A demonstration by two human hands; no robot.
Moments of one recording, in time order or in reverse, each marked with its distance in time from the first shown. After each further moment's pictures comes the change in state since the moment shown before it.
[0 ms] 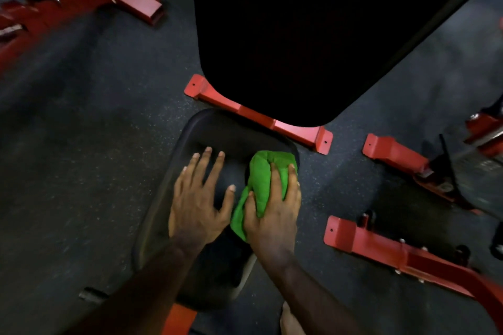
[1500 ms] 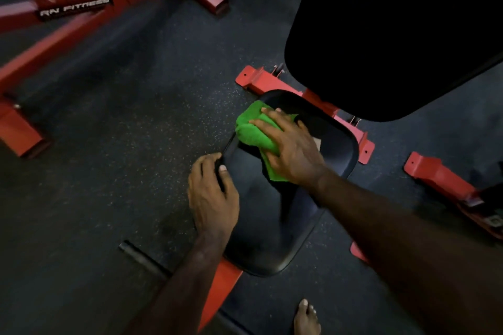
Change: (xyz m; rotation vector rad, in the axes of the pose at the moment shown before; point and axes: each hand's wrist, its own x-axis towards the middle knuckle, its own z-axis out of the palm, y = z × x) left_hand -0.058 -0.039 -0.031 -0.329 0.404 -0.478; right_hand 0.090 -0.064 0.033 -0.290 -0.348 -0.712
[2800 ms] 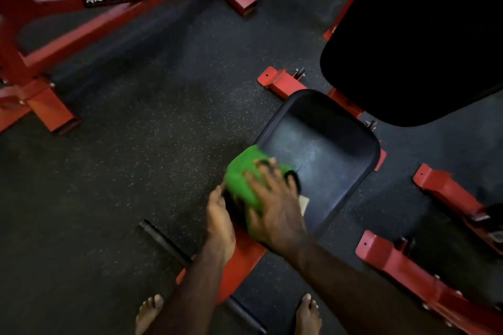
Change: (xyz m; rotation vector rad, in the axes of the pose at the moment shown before) left_hand -0.035 -0.043 -0.035 -1.287 -0.231 -1.121; right_hand -0.107 -0.128 0.045 0.058 0.000 -0.003
